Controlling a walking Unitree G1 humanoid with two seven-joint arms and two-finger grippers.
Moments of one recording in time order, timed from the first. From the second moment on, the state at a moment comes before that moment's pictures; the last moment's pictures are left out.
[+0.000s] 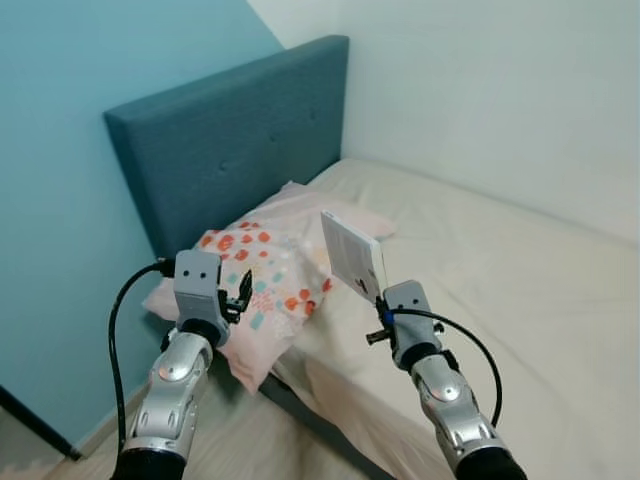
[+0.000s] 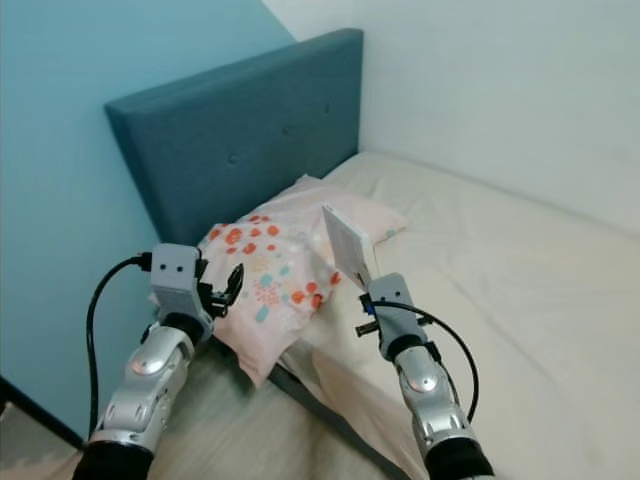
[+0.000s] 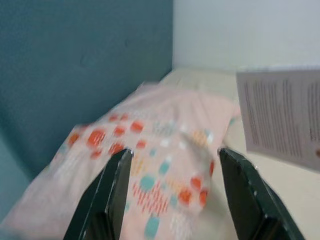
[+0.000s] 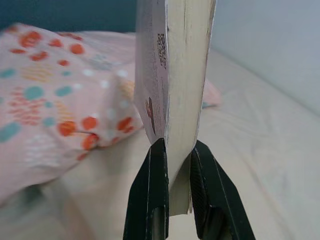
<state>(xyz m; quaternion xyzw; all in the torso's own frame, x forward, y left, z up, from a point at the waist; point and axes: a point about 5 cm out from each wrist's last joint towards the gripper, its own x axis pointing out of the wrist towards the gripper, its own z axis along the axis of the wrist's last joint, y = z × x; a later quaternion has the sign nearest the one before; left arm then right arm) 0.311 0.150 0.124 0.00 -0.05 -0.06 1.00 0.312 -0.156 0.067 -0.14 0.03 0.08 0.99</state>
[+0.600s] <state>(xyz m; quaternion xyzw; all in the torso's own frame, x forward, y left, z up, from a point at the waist) 0.306 0.160 0.121 -0.01 -0.05 -0.03 1.00 0.312 -0.150 0.069 -0.14 0.03 0.09 0.99</state>
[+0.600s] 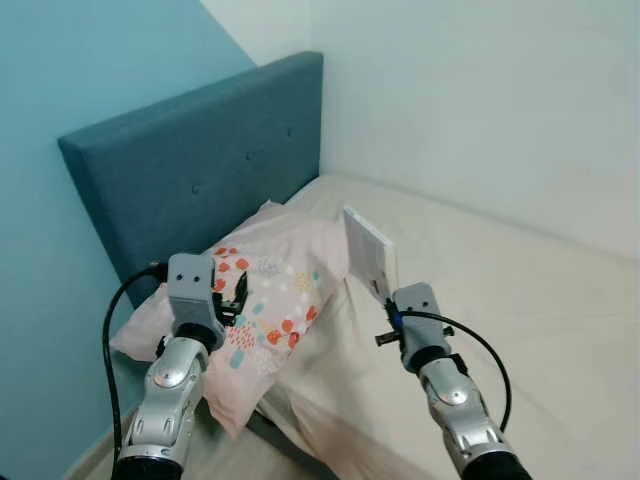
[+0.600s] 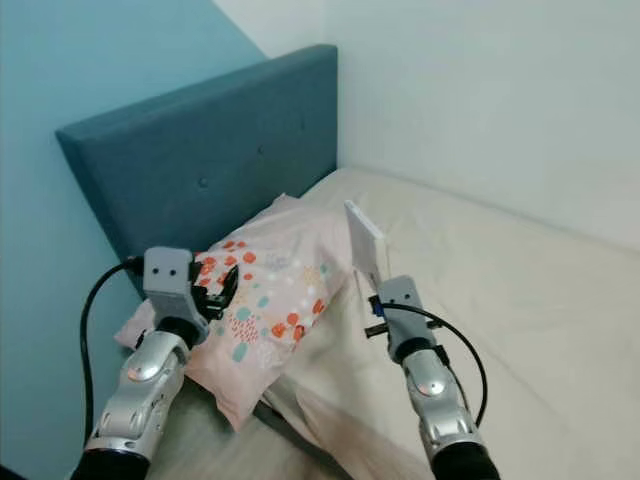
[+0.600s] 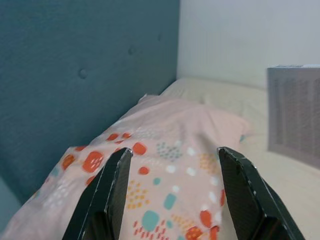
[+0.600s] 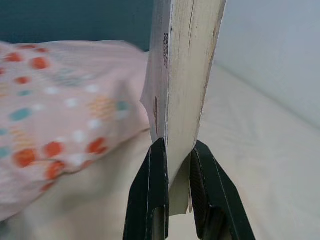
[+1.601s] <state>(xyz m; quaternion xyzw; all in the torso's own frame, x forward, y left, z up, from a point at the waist) 0.301 0.168 0.116 0.00 -0.04 0.00 1.00 0.318 -0.157 0.076 -0.28 0.02 0.17 0.95</state>
